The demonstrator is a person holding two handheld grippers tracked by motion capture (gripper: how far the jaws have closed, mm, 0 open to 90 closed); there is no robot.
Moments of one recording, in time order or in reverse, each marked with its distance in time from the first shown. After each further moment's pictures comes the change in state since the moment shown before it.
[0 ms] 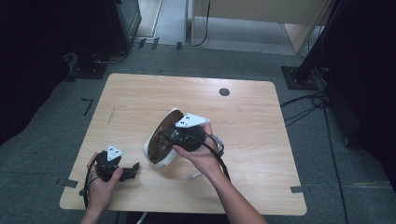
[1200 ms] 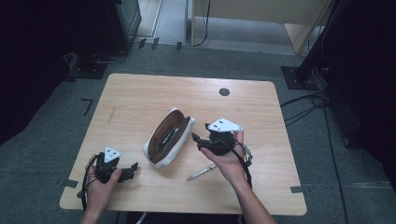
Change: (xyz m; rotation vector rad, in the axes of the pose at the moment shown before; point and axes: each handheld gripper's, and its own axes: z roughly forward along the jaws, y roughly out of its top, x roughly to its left) left arm -0.001 -0.002 -0.012 -0.026 -0.019 -0.036; right arm -0.039 -0.039 -0.064 -0.029 -0.194 0.099
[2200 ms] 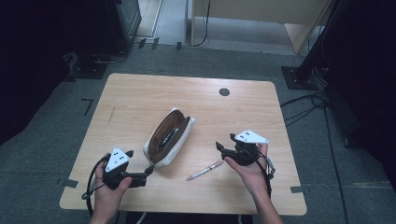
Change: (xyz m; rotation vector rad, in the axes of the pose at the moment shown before) left arm -0.067 0.039 -0.058 -0.190 -0.202 0.064; right arm -0.045 -0.054 -0.037 0.027 -0.090 0.083
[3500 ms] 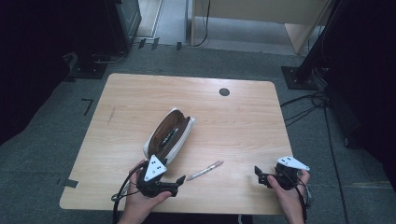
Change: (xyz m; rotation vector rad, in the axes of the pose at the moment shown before) left arm -0.075 0.002 0.045 0.040 -0.119 0.106; right arm -0.080 -0.104 -0.067 0.131 -0.242 0.168
